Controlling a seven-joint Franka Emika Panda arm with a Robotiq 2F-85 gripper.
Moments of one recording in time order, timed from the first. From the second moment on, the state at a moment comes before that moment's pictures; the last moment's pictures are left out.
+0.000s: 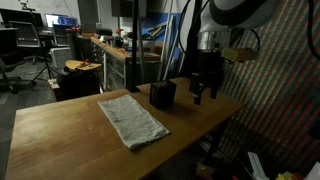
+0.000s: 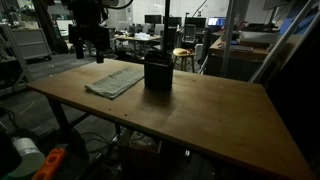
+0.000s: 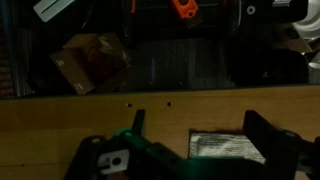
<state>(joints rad) 0.03 -0.53 -0.02 -2.58 -0.02 1.89 0.03</state>
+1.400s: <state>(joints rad) 0.05 -0.43 0.04 -2.55 0.07 2.02 0.05</state>
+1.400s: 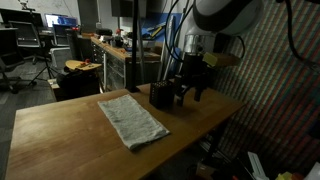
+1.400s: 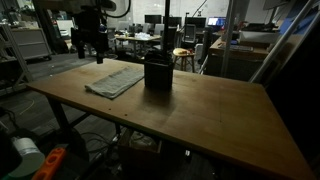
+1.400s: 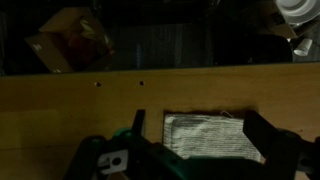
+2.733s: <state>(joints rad) 0.12 0.22 0.10 -2.15 0.07 2.47 0.14</state>
